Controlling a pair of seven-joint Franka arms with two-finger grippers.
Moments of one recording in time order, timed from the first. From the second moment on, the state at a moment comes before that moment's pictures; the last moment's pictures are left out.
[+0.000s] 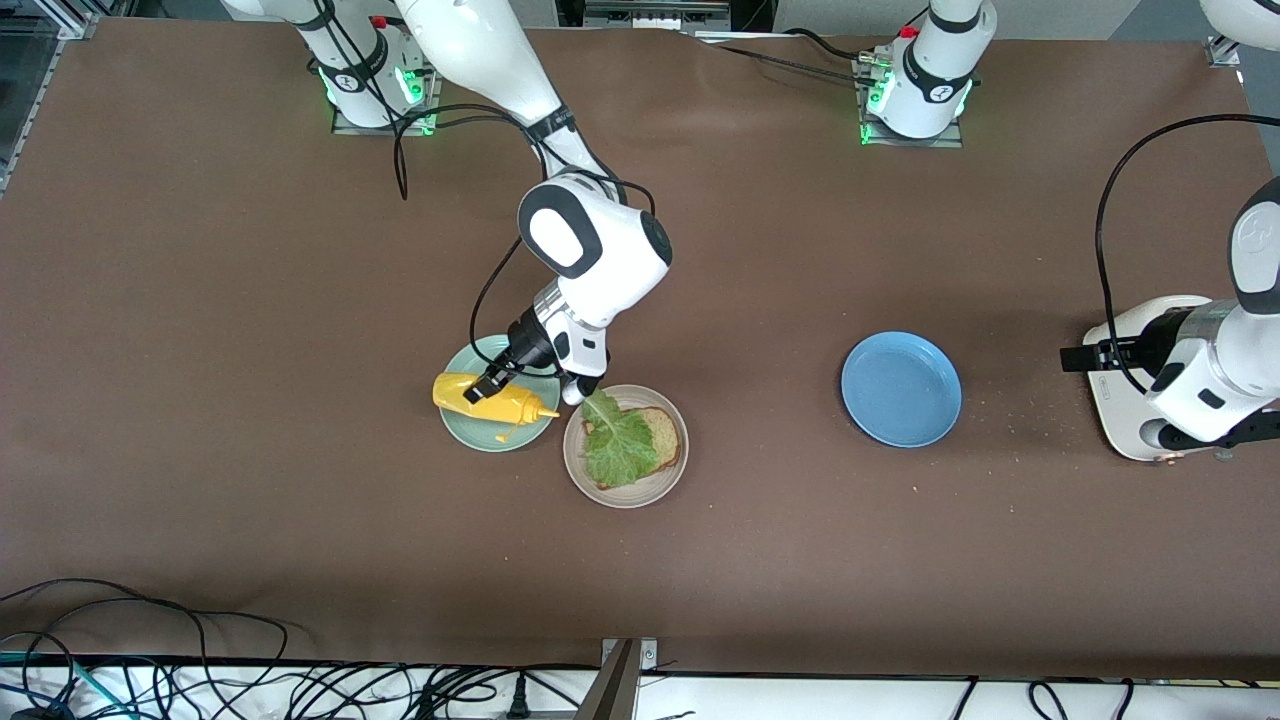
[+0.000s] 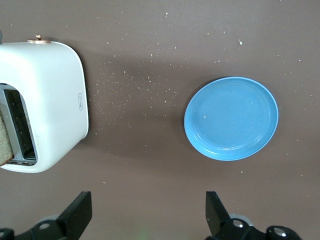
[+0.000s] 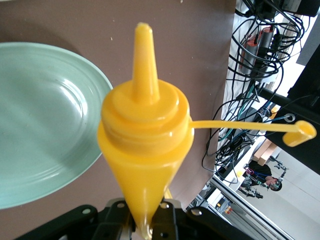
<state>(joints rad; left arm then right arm) 0.09 0.49 -0.08 -1.23 0.09 1.40 -0.13 1.02 0.84 -0.40 -1.35 -0.68 1.85 -0.05</state>
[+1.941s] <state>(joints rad) 0.09 0.49 -0.08 -1.23 0.09 1.40 -0.13 0.26 0.56 -0.45 -1.47 0.54 1.72 -1.25</state>
